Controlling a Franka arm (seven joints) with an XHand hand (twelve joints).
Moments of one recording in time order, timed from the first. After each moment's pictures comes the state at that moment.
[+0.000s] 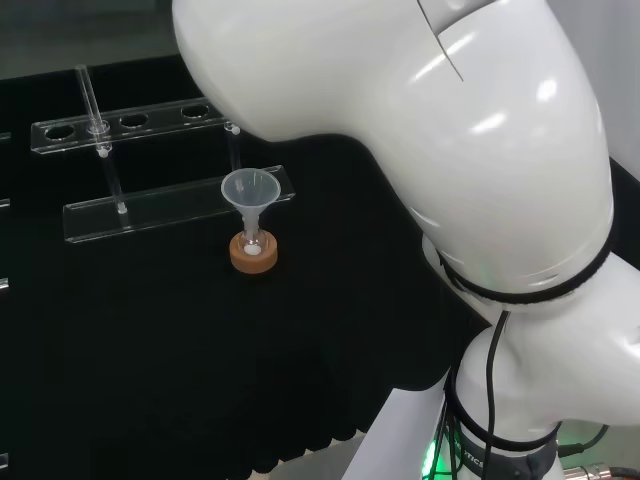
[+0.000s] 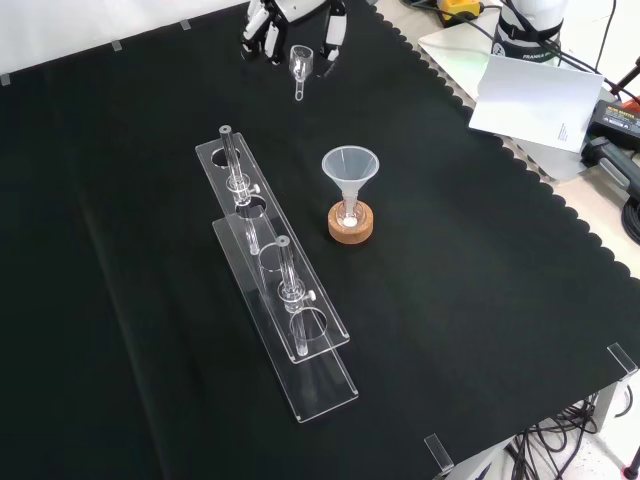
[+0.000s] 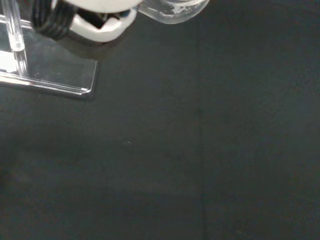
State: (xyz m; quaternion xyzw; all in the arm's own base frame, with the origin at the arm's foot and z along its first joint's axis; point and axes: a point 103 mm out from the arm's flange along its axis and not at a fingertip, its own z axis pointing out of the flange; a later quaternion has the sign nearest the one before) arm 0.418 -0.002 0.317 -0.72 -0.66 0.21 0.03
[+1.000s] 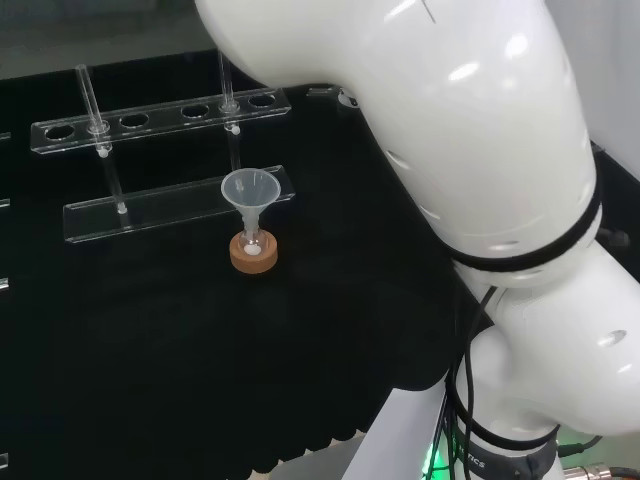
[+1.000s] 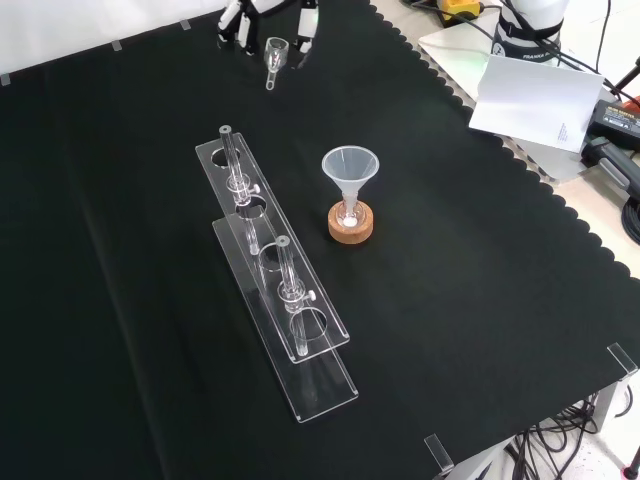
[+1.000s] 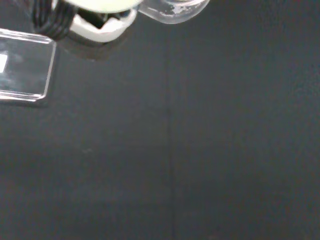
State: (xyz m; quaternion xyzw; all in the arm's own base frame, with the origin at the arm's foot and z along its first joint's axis) arm 0.441 -0.053 0.306 -0.74 -0.64 0.21 0.05
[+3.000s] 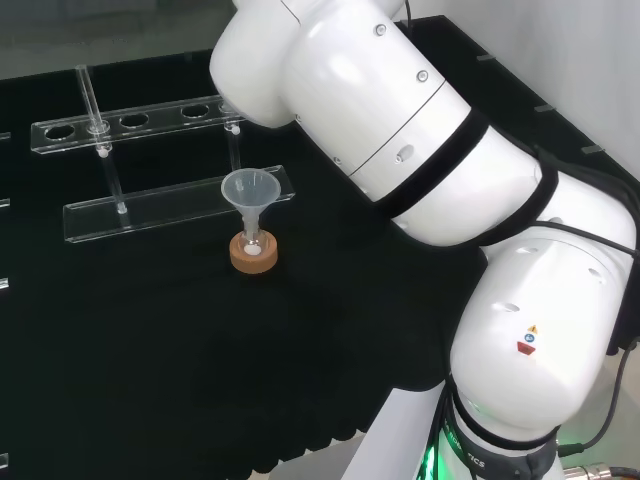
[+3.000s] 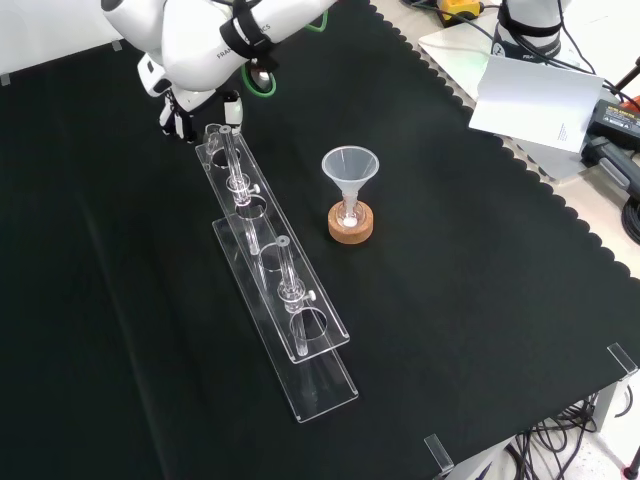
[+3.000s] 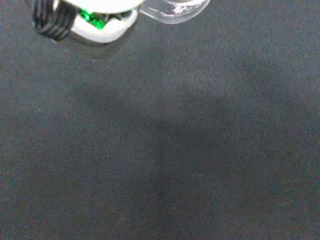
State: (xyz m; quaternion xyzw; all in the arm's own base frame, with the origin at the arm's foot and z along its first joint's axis) arm 0.566 -0.117 0.132 -0.72 -0.64 0.23 0.11
